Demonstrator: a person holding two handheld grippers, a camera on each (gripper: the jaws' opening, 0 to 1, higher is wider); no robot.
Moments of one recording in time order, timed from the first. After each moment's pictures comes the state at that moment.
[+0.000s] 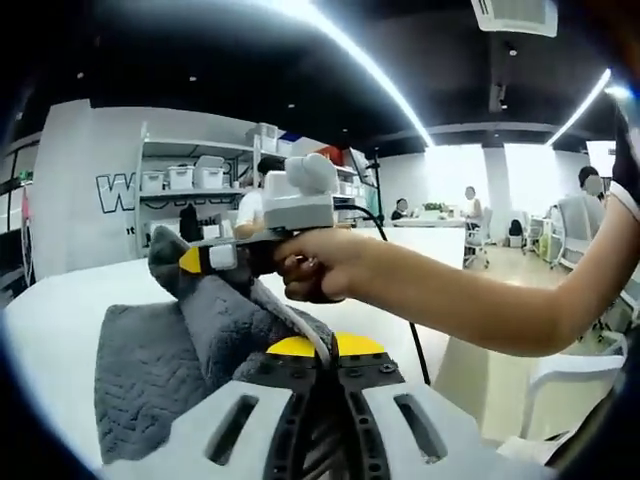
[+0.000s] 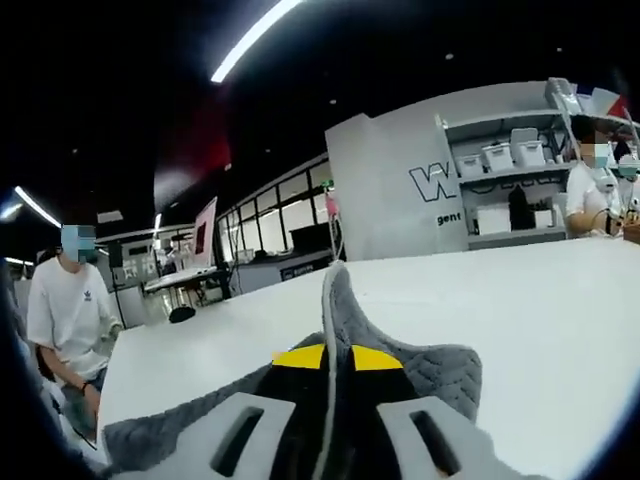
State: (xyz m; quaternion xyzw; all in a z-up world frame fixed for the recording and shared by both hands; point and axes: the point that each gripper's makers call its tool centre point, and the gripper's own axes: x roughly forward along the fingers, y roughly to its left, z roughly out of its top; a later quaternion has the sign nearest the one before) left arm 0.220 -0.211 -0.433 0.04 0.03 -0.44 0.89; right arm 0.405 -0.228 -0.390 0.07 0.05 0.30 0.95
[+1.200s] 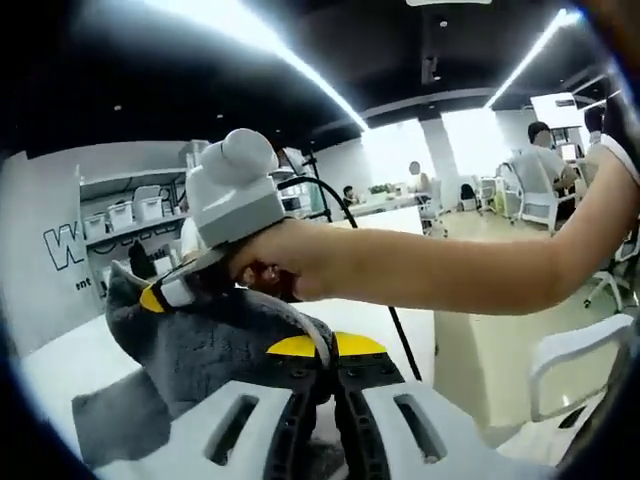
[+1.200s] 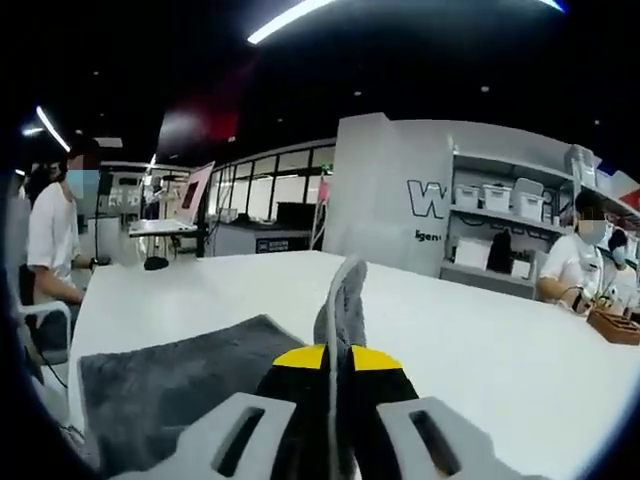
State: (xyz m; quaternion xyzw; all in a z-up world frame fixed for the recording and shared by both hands) left arm 0.201 -0.227 -0.434 0.13 0.00 -0.54 0.83; right arm 0.397 -0.303 -0.358 -0.08 0.05 0.27 0.96
